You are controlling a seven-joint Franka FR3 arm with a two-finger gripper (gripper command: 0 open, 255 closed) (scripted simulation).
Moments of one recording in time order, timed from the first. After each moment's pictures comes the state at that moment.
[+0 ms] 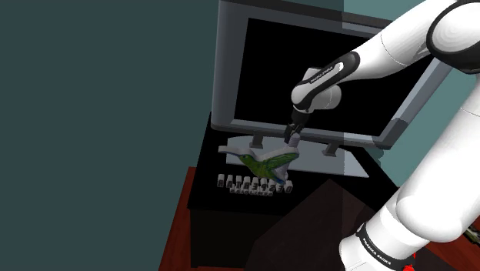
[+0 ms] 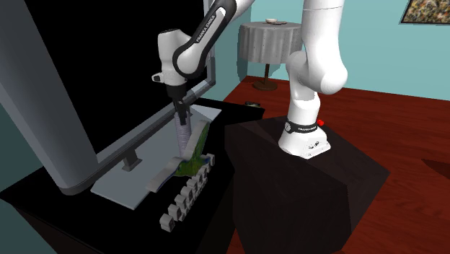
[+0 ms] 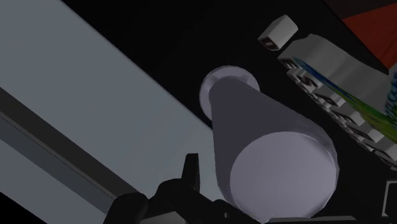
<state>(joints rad) -0.05 0.10 -0.31 -2.39 0.07 2.49 -0.51</state>
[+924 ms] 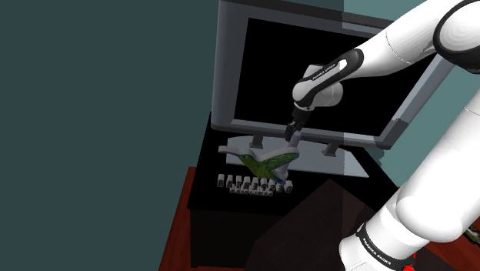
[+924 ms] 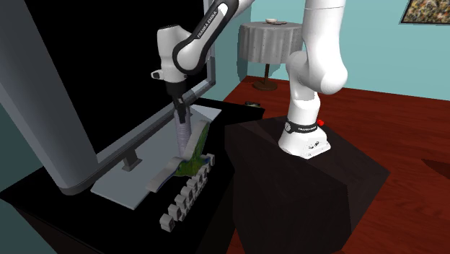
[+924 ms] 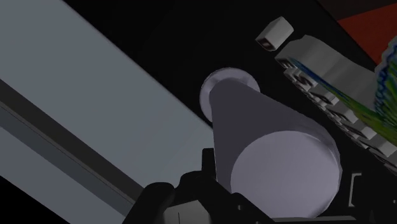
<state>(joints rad) -0.05 0.08 -0.31 -2.39 0.06 2.46 -0.50</state>
